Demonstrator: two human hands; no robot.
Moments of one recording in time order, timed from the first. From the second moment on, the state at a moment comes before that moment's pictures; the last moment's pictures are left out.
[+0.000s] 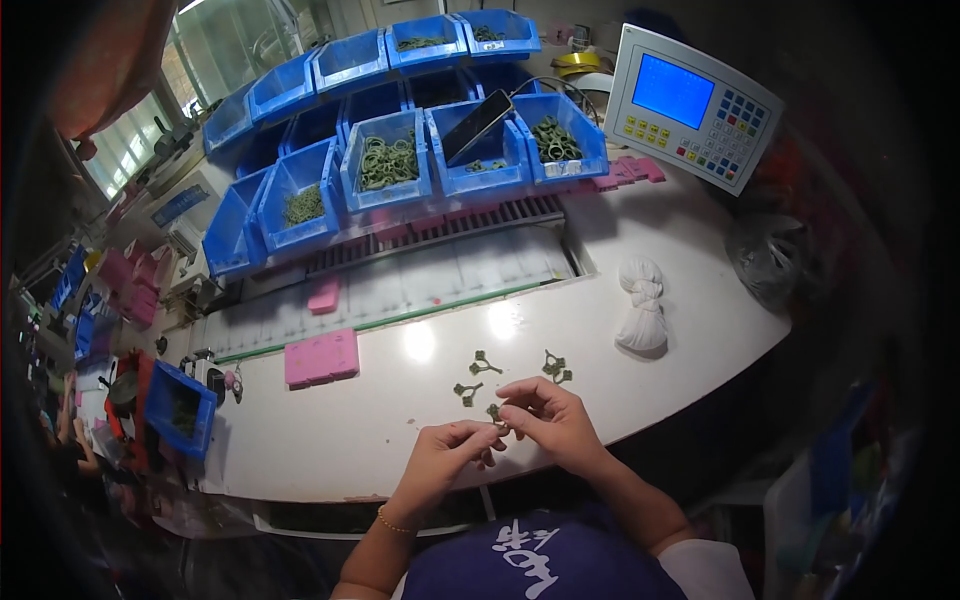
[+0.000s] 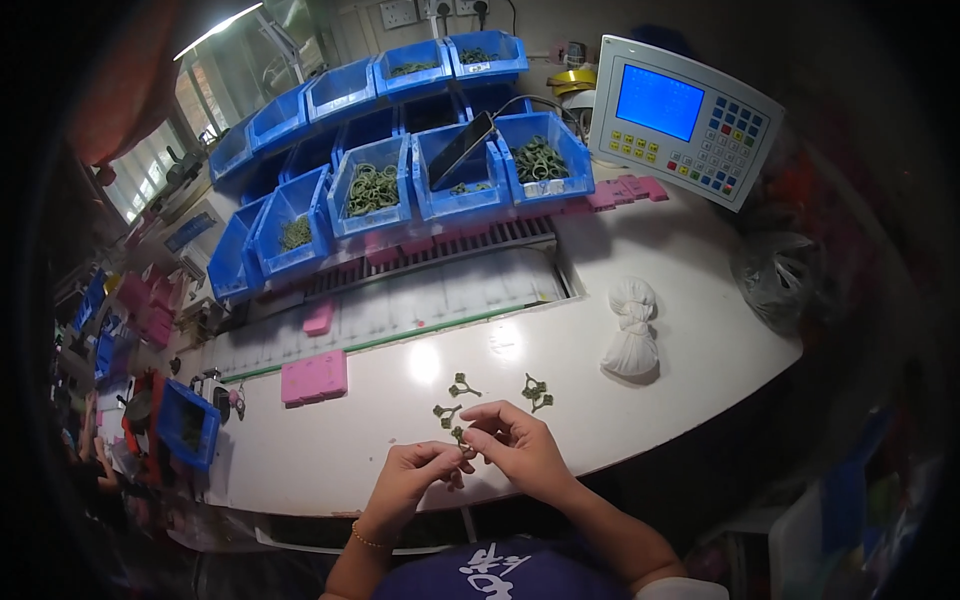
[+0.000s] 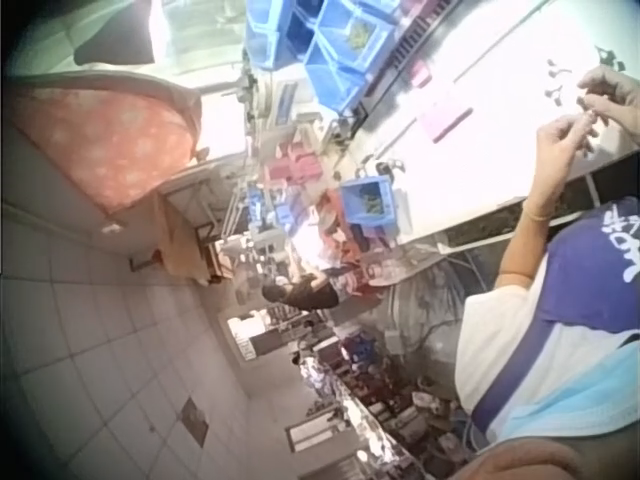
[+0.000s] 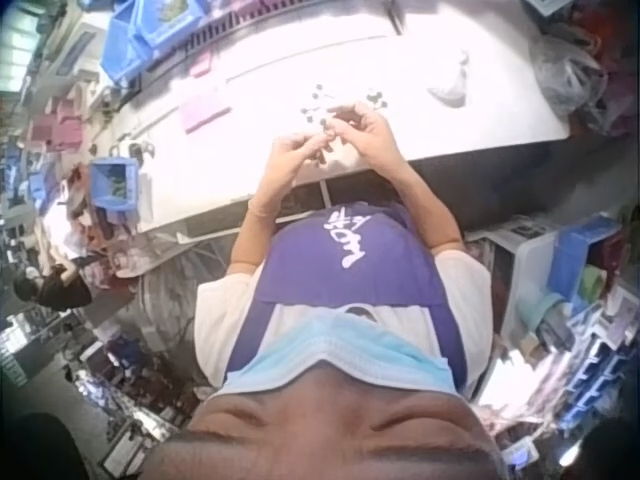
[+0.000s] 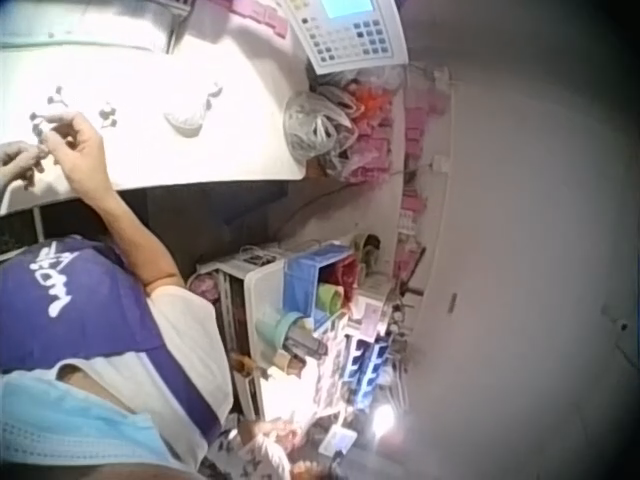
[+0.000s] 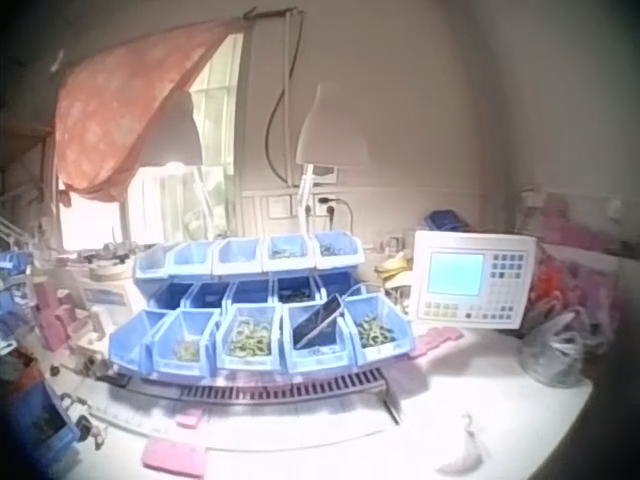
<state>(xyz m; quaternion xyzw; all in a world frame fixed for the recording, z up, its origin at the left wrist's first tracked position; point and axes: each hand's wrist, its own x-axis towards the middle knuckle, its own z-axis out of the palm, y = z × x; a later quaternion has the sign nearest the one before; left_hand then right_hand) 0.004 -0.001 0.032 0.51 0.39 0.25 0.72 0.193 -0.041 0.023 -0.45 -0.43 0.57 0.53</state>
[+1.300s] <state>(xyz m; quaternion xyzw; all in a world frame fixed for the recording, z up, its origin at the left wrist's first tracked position) -0.031 -0.055 0.018 0.68 0.50 0.21 0.49 0.221 -0.004 0.015 -0.64 -0.57 0.25 0.45</state>
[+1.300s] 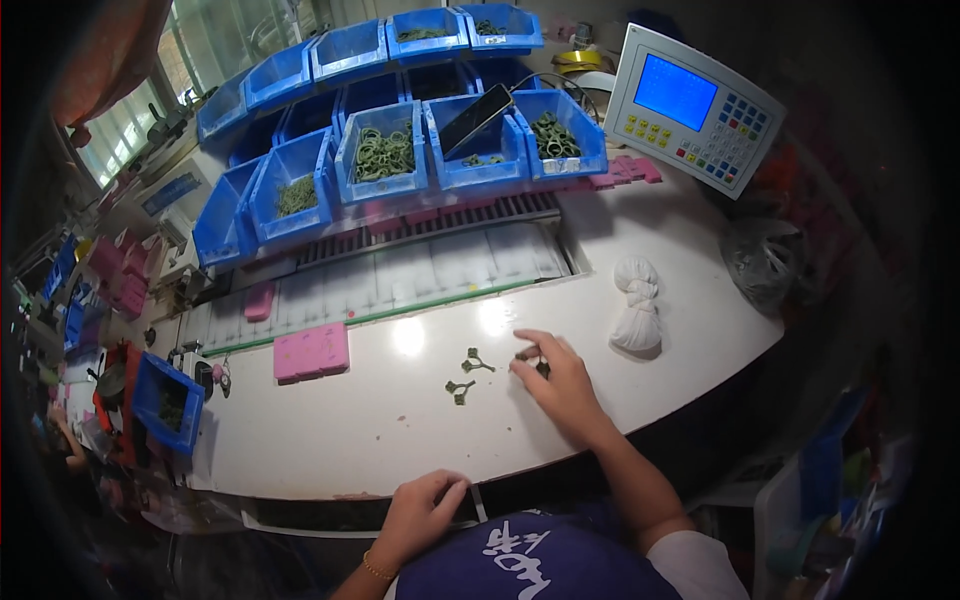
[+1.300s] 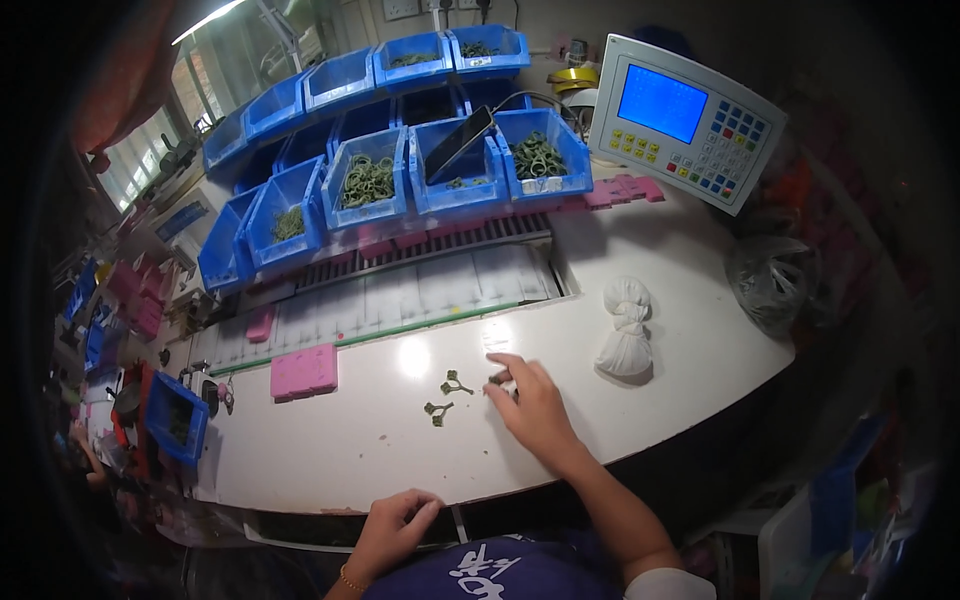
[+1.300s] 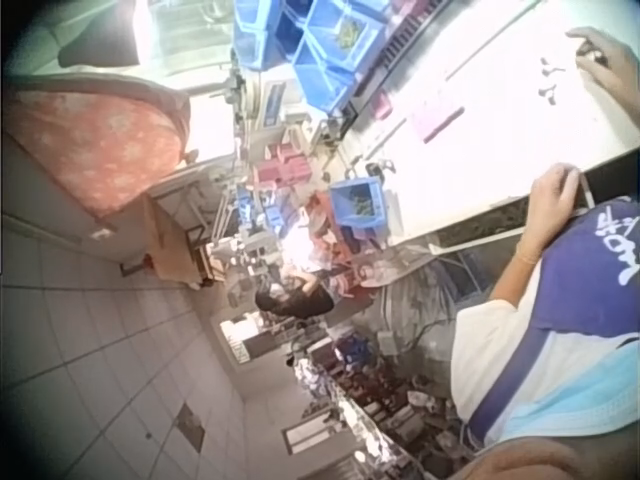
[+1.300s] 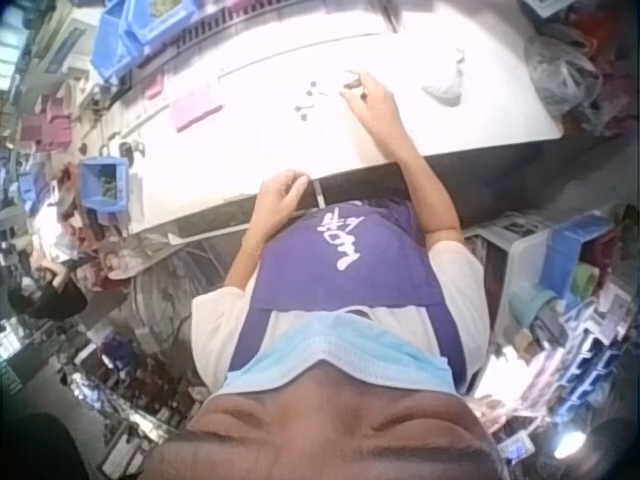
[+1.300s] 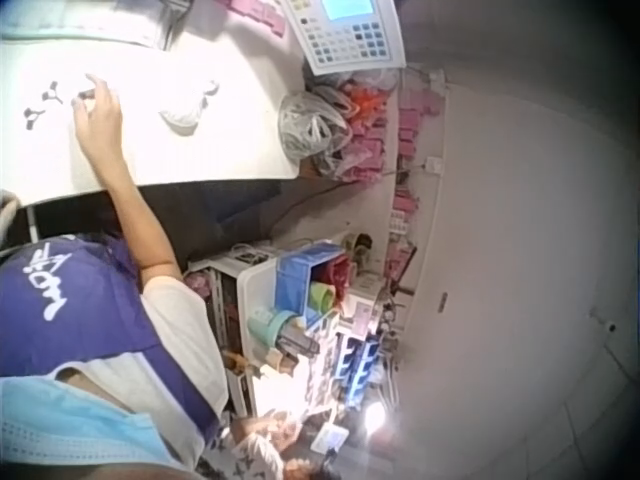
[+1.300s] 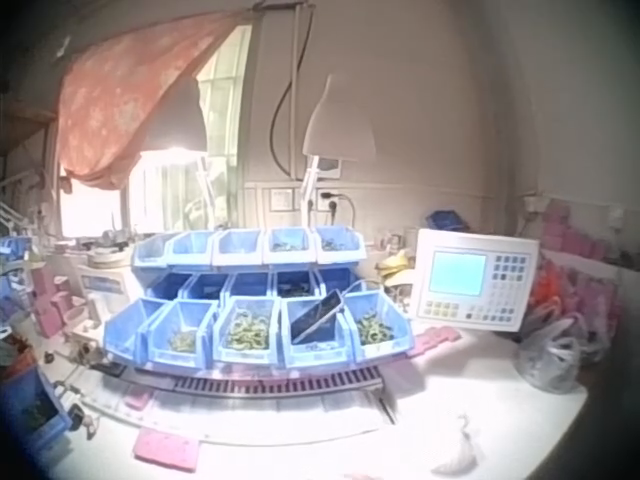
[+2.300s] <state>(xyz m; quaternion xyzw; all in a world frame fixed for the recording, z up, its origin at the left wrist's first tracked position) 0.002 -0.012 0.019 0.54 0.36 0.17 0.74 0.201 -0.043 0.027 -0.48 -0.55 0.53 0.43</state>
